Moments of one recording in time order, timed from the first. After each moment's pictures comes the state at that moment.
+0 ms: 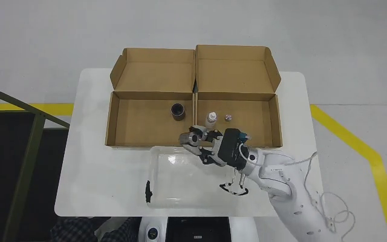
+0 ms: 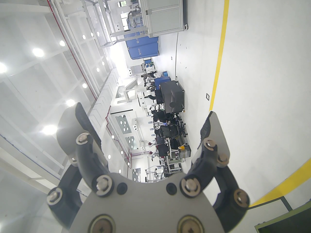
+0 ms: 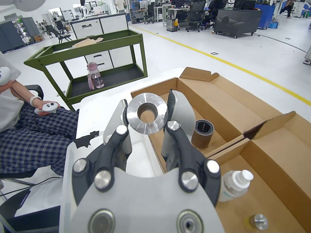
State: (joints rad) left arm -0.01 -0.37 -0.75 -1.25 2.03 -0.40 0.22; right arm -1.32 -1.21 1.16 -1.96 -1.04 -0.69 0.18
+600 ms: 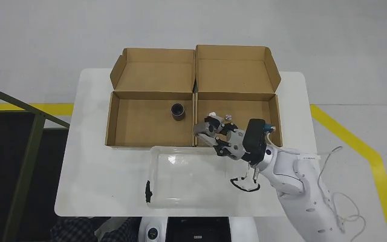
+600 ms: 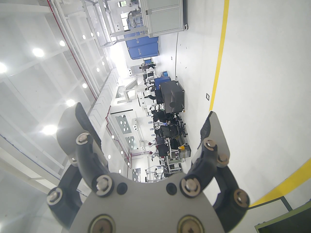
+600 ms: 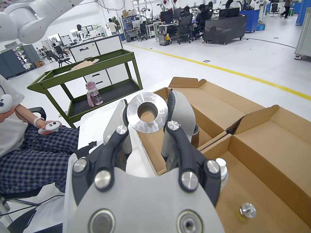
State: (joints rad) left arm -0.01 -0.37 -0.75 -1.25 2.03 -0.40 0.22; right arm -1.34 -1.19 1.24 -1.95 -0.92 -0.70 0.15
